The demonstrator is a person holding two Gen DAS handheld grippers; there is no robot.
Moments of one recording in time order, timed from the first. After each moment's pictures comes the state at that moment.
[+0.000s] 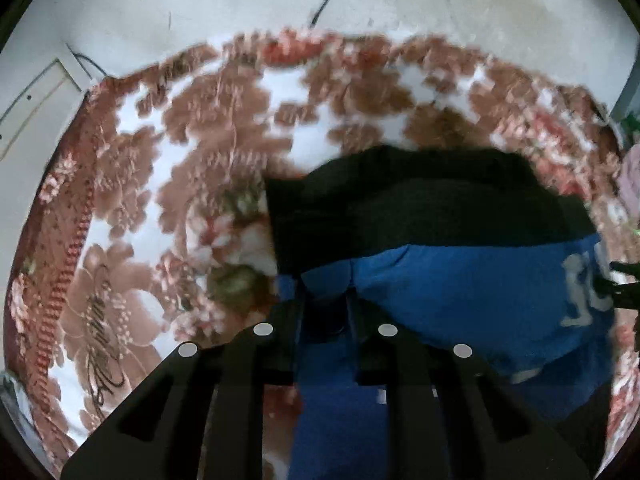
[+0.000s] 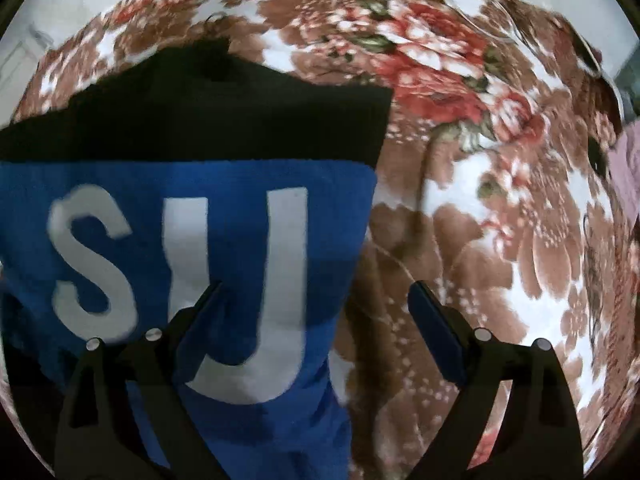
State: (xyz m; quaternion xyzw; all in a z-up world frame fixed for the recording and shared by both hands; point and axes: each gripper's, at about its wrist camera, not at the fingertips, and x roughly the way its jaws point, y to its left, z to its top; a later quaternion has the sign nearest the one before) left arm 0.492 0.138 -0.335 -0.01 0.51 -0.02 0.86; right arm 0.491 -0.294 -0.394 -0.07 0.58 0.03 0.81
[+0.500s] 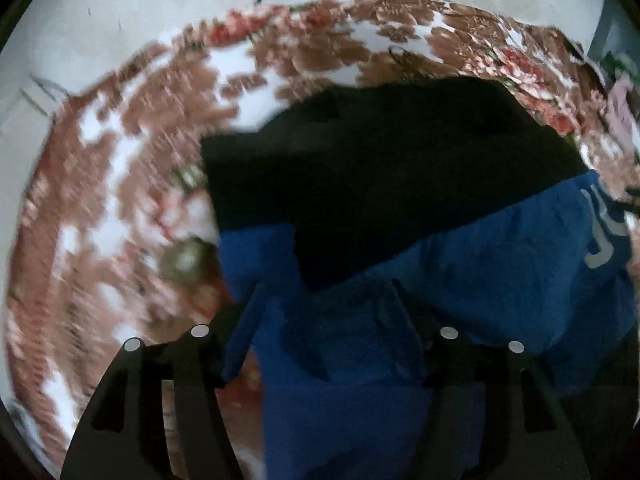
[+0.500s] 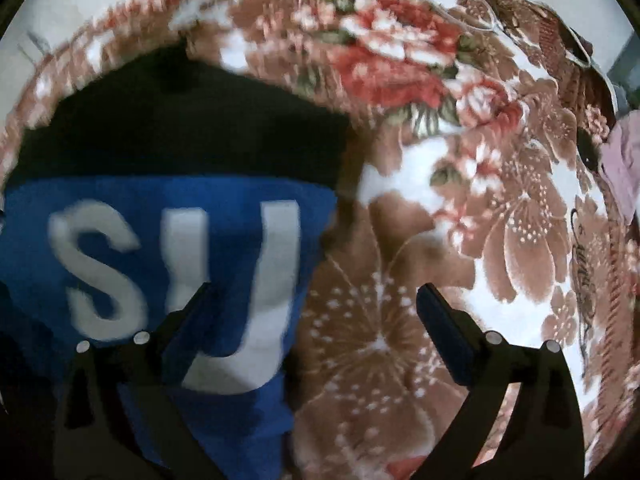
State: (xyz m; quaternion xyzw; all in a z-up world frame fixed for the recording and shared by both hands) left arm 0.471 0.091 -0.351 0.07 0.50 -0.06 0.86; right arm 0.483 -0.351 -0.360 -0.04 0.54 0.04 0.84
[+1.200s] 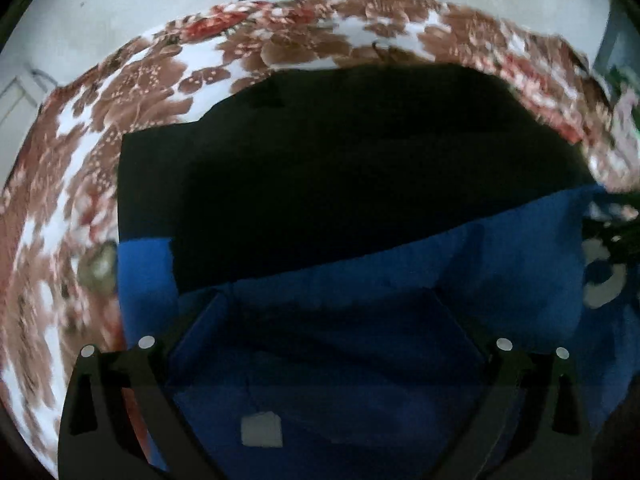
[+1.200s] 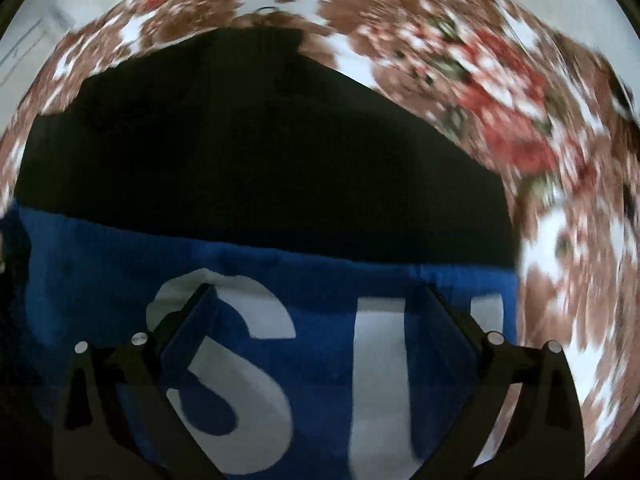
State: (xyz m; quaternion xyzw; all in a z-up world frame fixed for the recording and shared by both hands) left arm 0.495 0.050 -0.420 0.04 0.50 -0.06 0.87; right arm 0.530 -0.228 -0.417 -0.10 0.54 0.08 0.83
